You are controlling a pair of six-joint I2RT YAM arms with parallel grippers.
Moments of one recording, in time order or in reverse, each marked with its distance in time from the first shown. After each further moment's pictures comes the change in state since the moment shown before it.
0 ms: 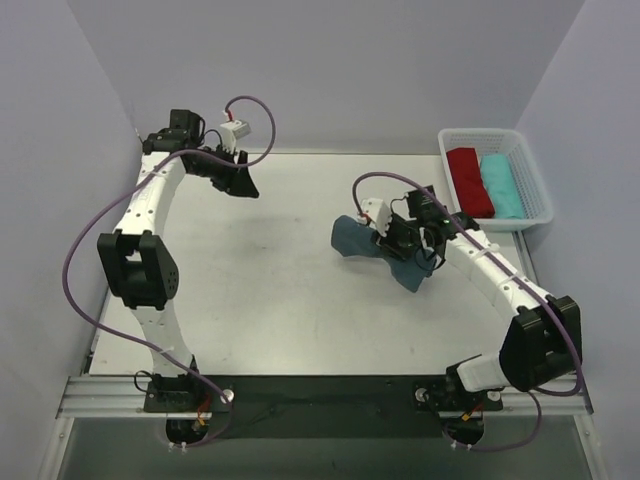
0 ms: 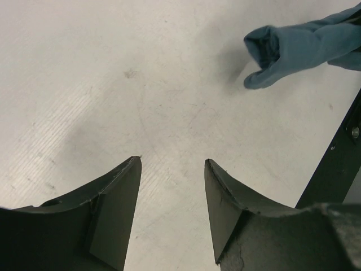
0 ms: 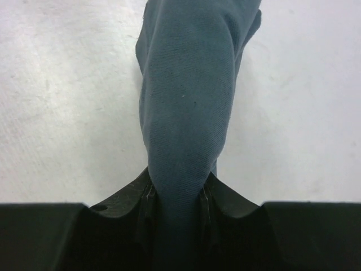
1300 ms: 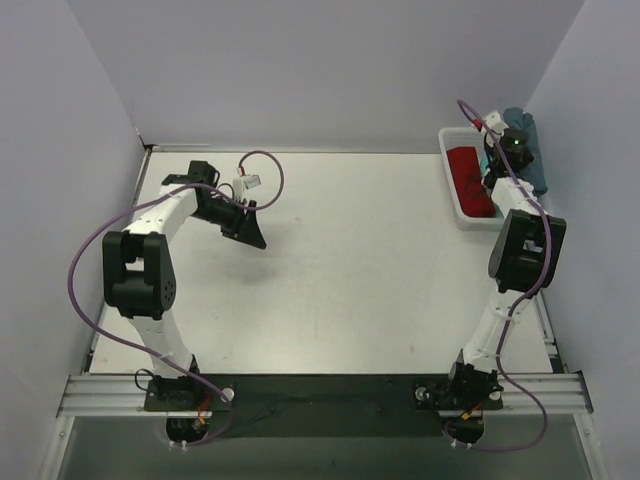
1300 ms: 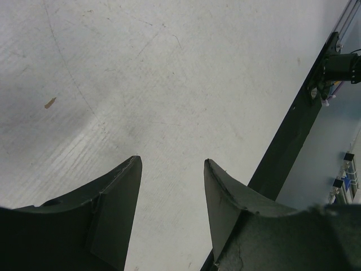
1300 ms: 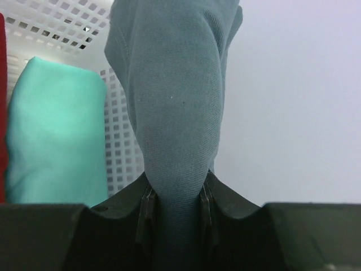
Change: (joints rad) left arm -0.002 -0.102 -0.502 0.087 0.066 -0.010; right arm -0.615 0.659 0.522 0.805 0.695 -0.103
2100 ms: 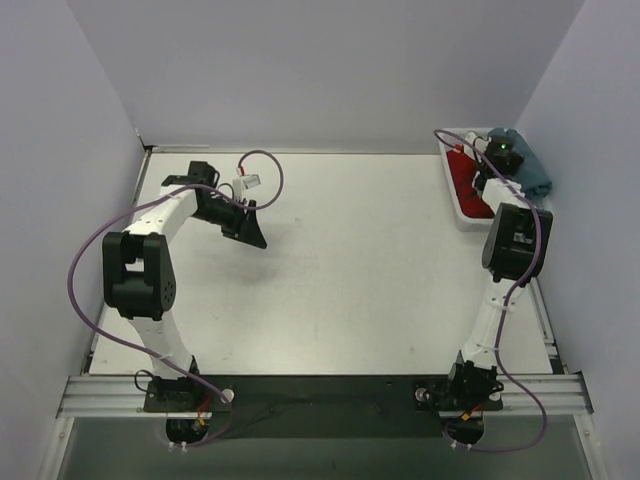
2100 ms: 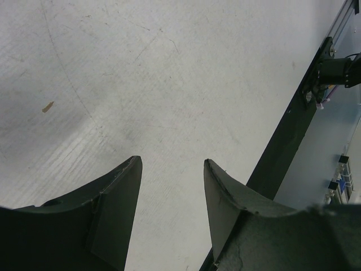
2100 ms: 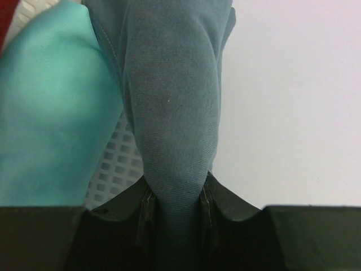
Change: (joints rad) left arm 0.000 0.001 0.000 0.014 0.014 -0.021; right arm 0.011 0.203 0.139 -0.040 0.060 -0.431
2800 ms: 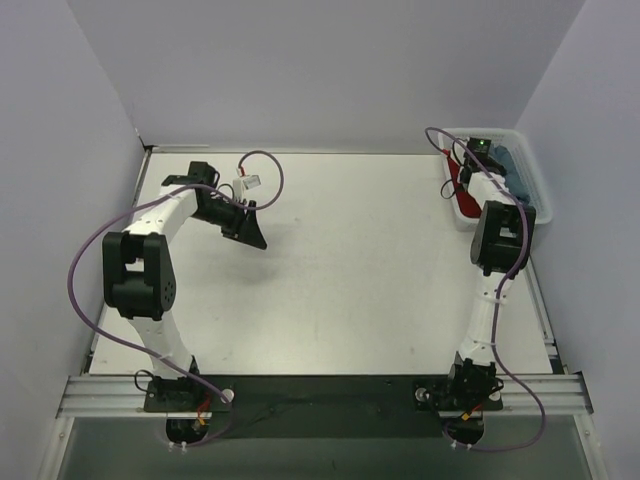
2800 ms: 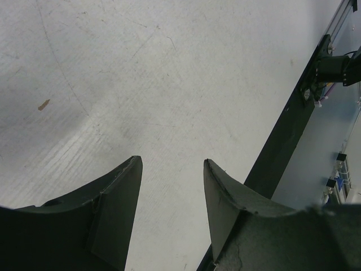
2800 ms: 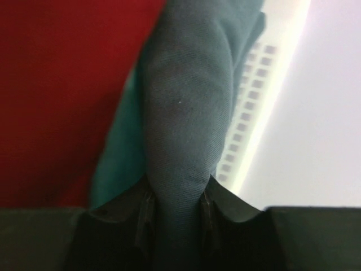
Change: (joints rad) left arm 0.000 0.000 0.000 -0.008 0.005 0.004; right arm 0.073 0.125 0.179 -0.306 0.147 0.190
